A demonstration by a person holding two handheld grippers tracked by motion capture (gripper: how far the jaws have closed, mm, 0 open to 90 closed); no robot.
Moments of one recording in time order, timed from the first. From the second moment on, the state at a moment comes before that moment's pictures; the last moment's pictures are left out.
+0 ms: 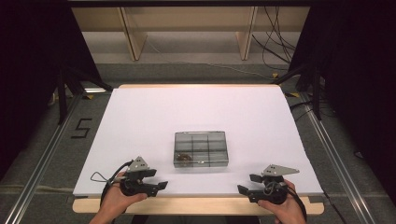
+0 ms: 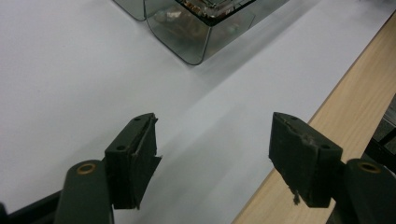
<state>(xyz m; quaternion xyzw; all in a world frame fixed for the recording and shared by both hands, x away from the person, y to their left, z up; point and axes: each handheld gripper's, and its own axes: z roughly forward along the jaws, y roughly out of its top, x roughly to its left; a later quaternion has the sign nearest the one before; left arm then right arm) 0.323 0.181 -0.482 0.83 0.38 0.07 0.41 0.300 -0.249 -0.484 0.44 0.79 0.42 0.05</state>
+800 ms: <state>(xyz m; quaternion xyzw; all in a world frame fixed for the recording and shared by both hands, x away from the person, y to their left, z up) 0.325 0.180 -0.487 0.83 0.38 0.07 0.40 0.296 -0.255 -0.494 0.42 0.80 0.42 0.08</state>
